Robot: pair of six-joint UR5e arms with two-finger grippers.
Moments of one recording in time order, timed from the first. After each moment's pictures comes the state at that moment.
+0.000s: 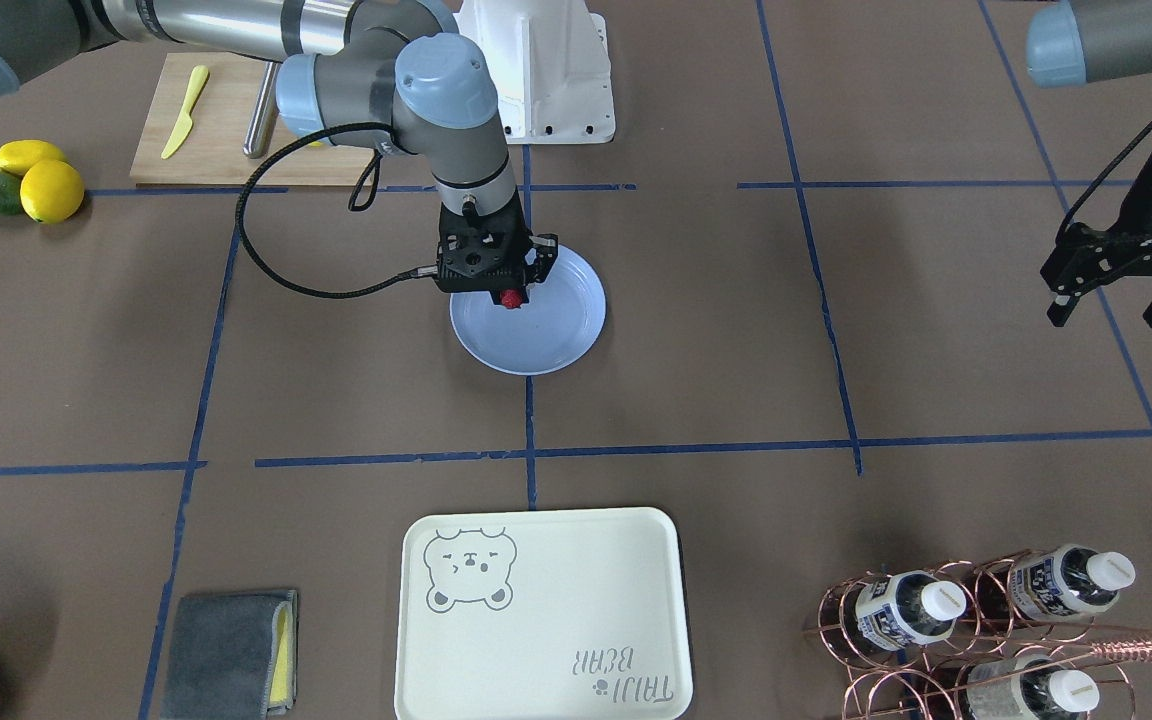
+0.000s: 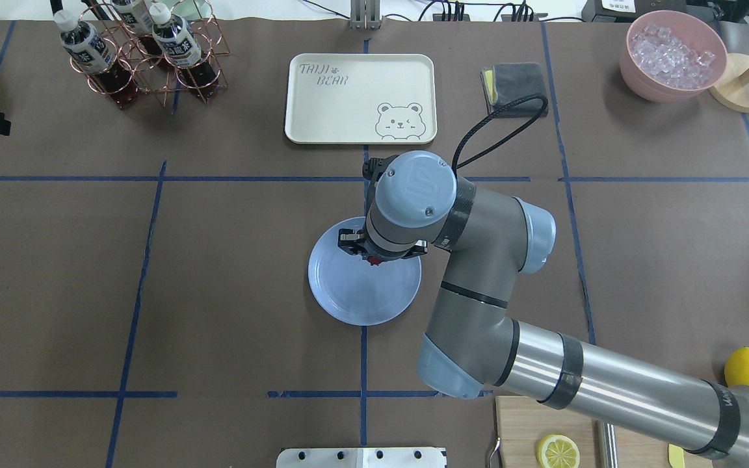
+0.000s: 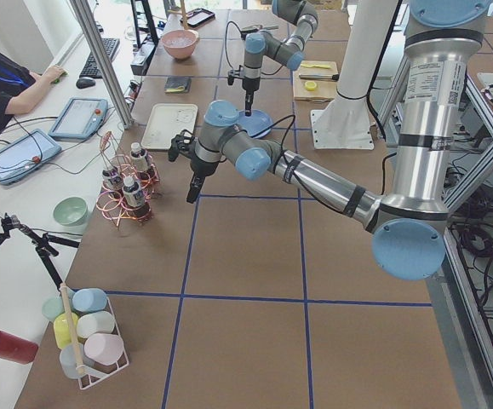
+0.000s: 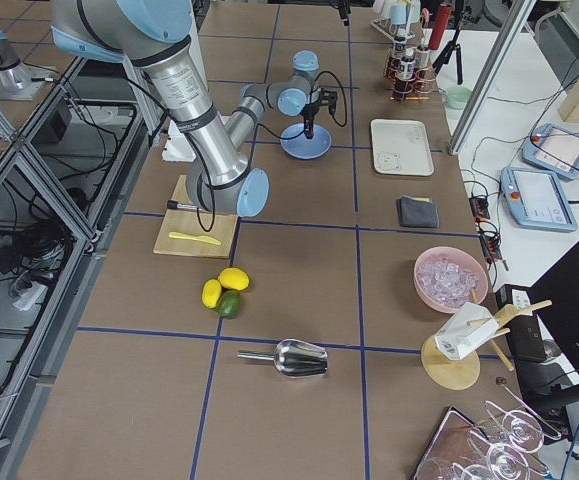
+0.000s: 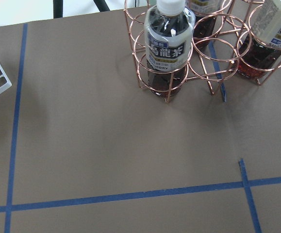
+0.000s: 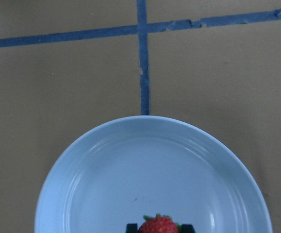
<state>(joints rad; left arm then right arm) -1.17 -1.63 -1.93 -1.87 -2.02 -0.60 0.46 -0.83 1.58 -1.44 1.83 1.32</state>
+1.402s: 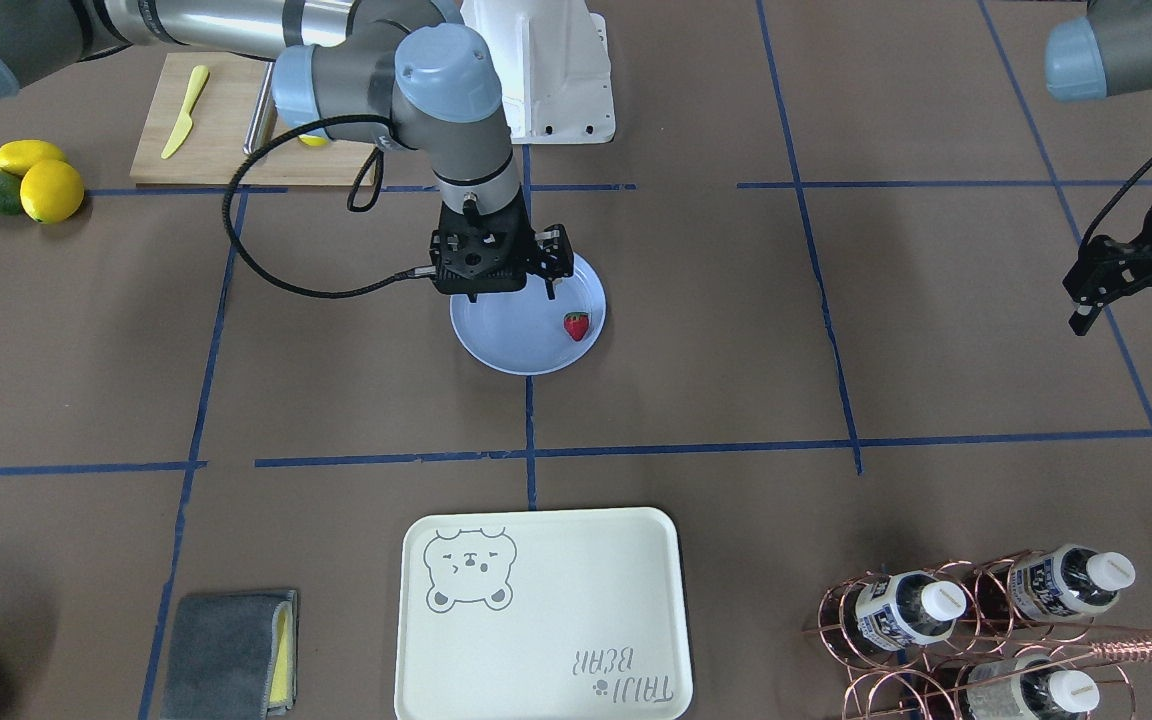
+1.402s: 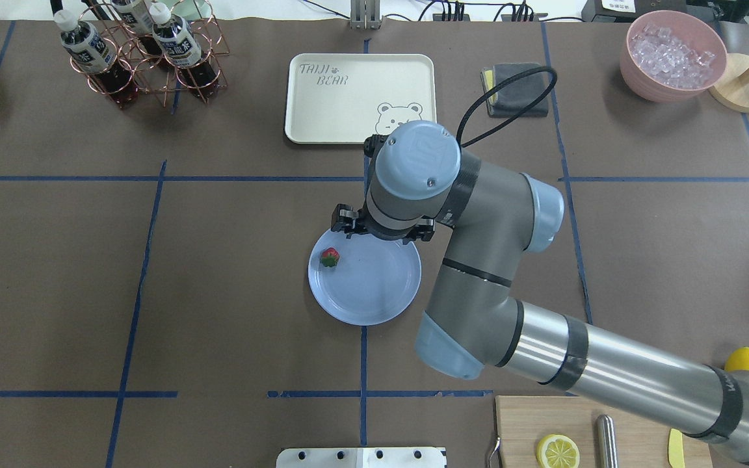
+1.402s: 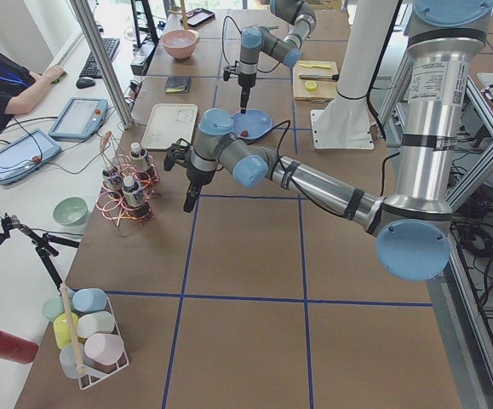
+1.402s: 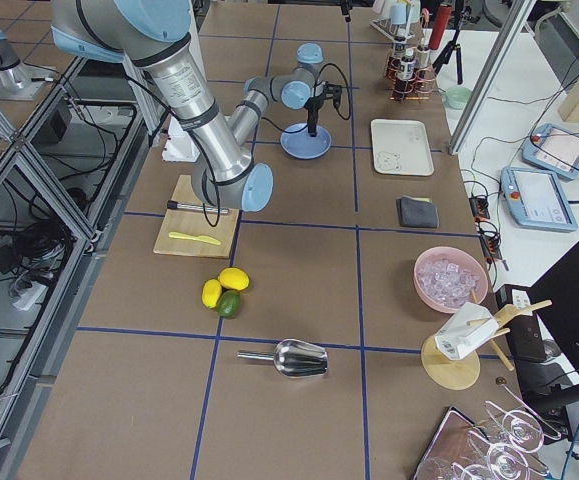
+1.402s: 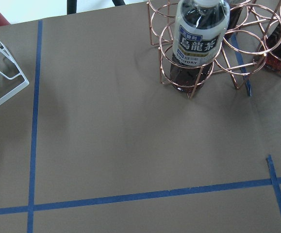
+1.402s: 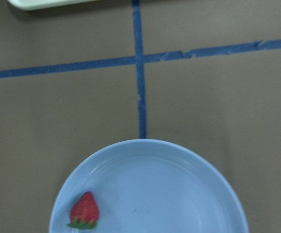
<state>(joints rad) -1.19 -1.63 -1.88 -1.88 -2.03 -0.58 0.54 -0.83 1.68 -1.58 1.87 1.29</state>
